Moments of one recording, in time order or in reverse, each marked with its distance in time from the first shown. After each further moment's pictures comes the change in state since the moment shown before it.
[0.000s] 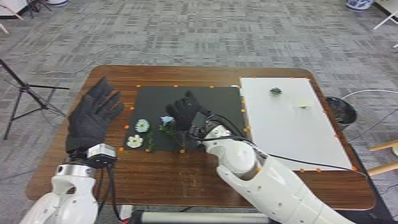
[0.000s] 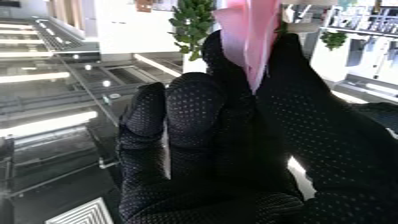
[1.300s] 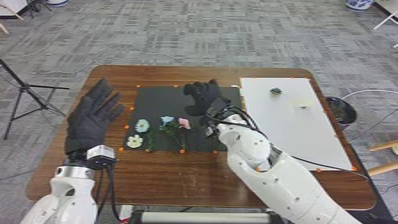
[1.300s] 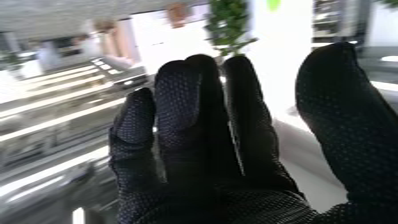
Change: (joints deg) left arm 1.2 -0.2 -0.5 -0.7 0.0 0.0 0.0; right arm -2.0 3.0 6.7 -7.6 11.9 -6.3 9.3
